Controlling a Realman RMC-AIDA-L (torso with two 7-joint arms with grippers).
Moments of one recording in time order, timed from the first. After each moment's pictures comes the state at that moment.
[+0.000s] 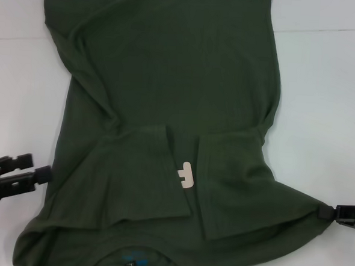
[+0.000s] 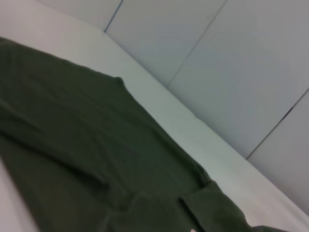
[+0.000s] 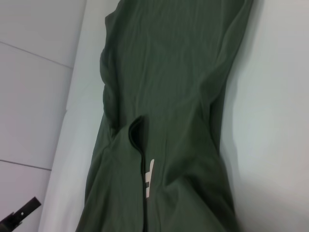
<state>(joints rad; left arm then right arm) -0.38 -2.10 0.37 0.78 2.18 1.76 -1.67 0.31 1.92 -0.28 -0.44 -2.36 -1.66 2.02</state>
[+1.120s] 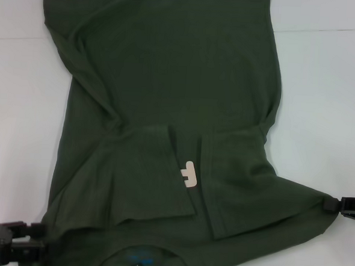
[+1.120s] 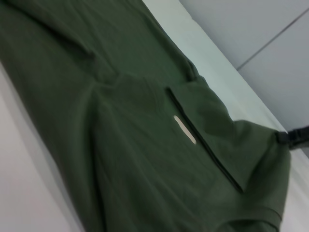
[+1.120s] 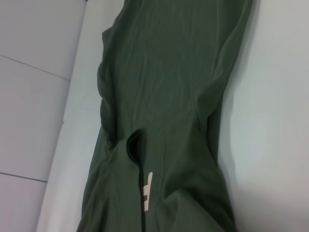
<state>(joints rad) -0.39 -2.09 0.39 0.78 2.46 1.82 -1.73 0.31 1.91 -0.26 -0.44 -2.35 -1.65 2.02</state>
